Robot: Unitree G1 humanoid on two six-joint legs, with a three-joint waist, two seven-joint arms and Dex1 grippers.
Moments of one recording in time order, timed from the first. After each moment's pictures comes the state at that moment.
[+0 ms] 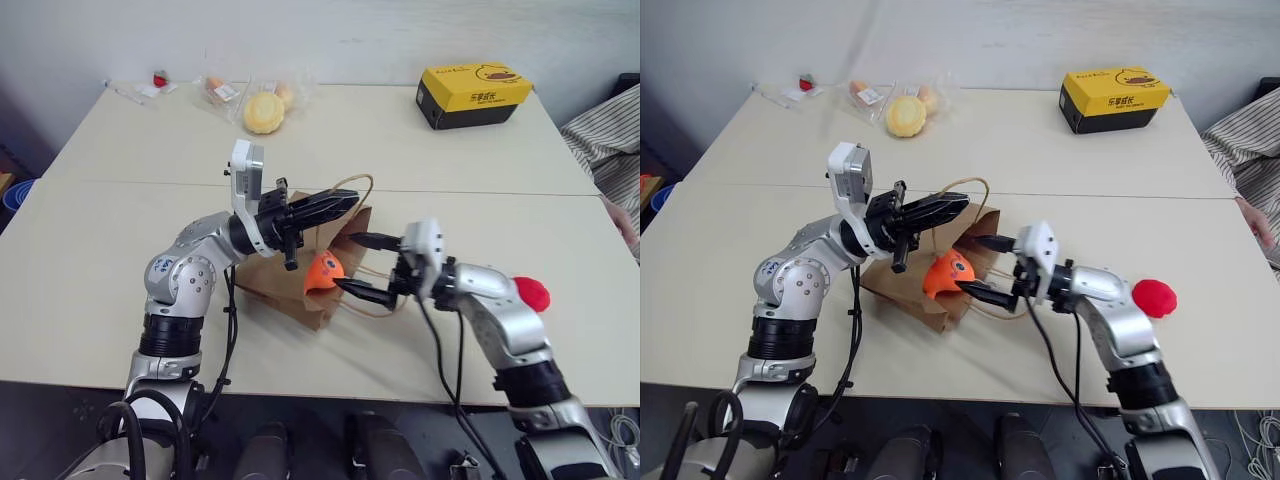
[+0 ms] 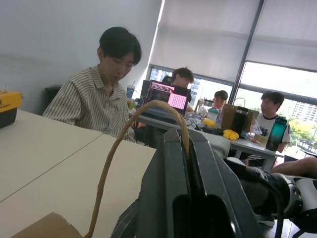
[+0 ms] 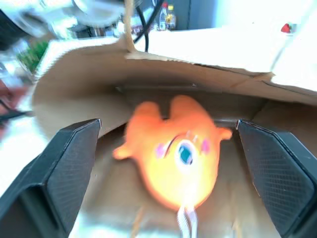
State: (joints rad) left arm -0.69 0.29 0.06 -0.01 -0.74 0.60 -0.98; right arm -0.35 -0.52 0.04 -0.14 0.55 0.32 1.03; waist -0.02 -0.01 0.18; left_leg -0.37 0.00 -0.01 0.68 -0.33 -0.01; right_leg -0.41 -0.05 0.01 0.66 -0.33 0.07
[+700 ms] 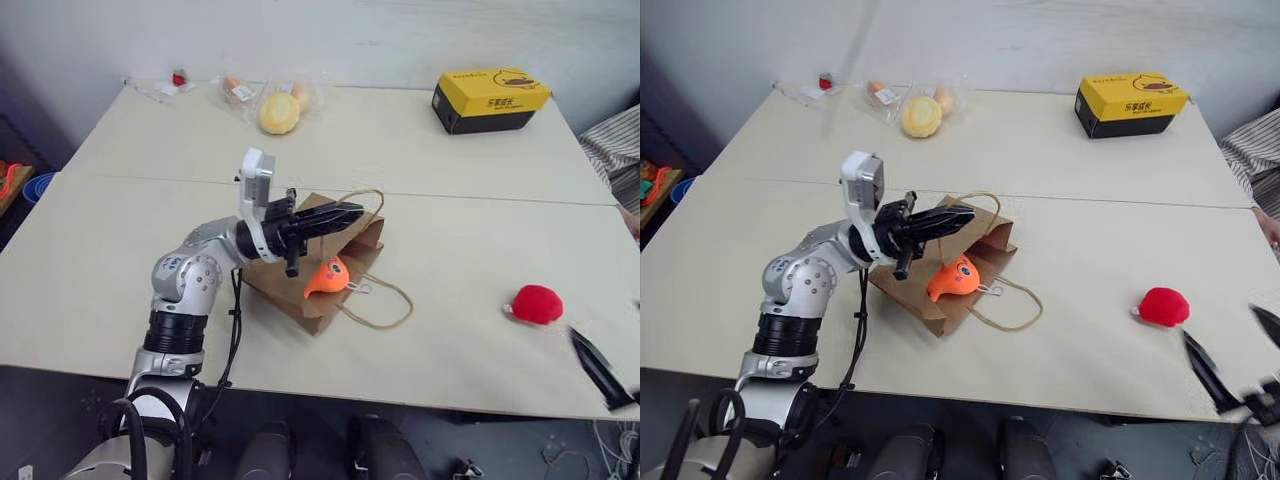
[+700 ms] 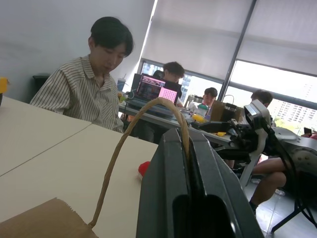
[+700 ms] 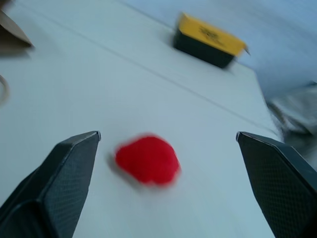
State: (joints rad) left arm -0.70 0.29 0.03 0.06 -0.74 0.62 -1.05; right arm 0.73 -0.29 -0.94 -0.39 0.44 -0.13 0.82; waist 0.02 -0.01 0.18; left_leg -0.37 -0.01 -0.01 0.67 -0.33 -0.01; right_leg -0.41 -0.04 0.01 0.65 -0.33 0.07
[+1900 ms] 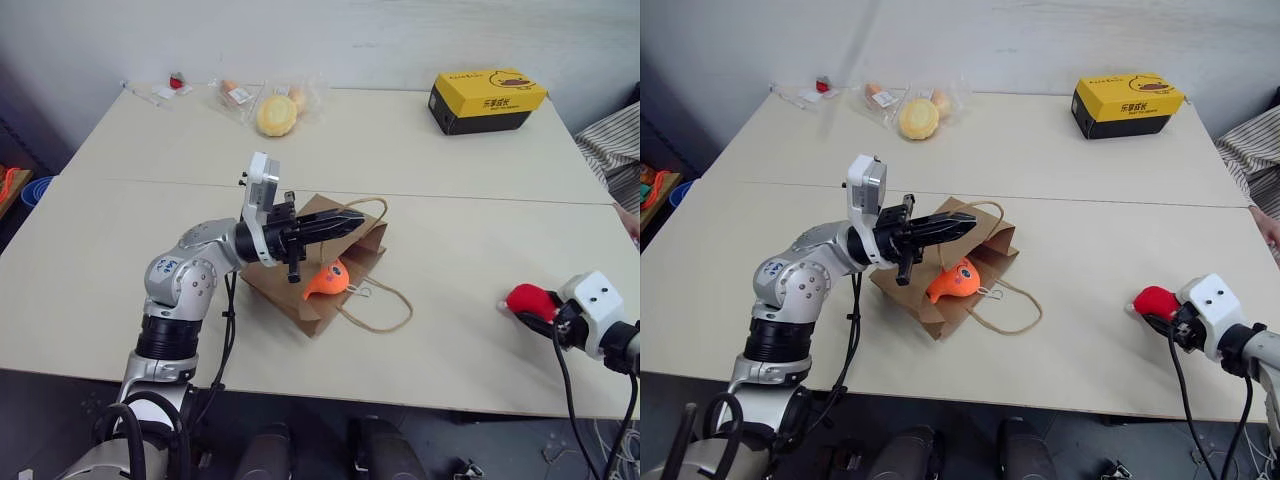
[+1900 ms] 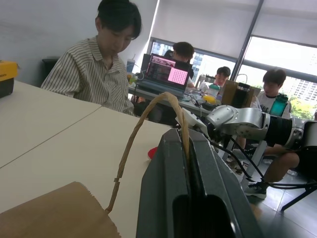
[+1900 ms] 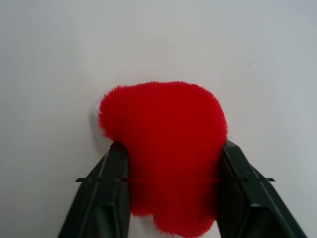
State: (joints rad) left arm -0.68 0.35 0.01 -0.04 -0.71 0.67 -1.01; right arm 0.10 -0.88 -0.37 0.09 0.28 0.16 0.92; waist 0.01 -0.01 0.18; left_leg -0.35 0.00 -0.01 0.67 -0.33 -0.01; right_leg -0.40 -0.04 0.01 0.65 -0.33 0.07
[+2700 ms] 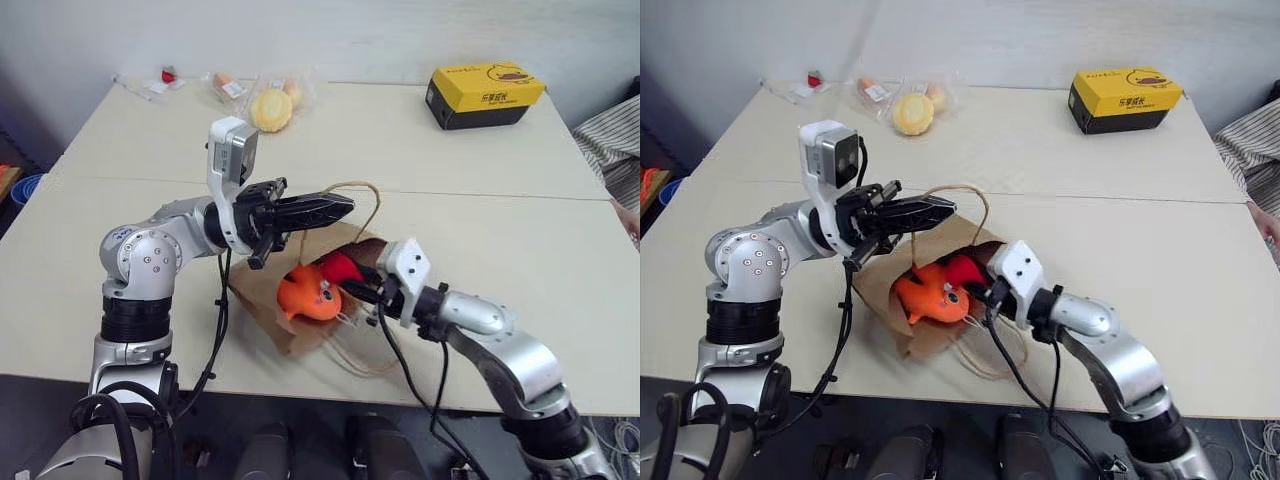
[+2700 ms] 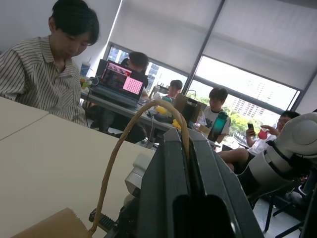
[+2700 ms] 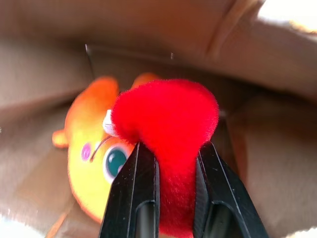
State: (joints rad) left arm -0.78 0.44 0.09 -0.07 -0.98 0.96 -1.02; right arm -0.30 -0.44 0.22 -0.49 0.38 0.60 0.55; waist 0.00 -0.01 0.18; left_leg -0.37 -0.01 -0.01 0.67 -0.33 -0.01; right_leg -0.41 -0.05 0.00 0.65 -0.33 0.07
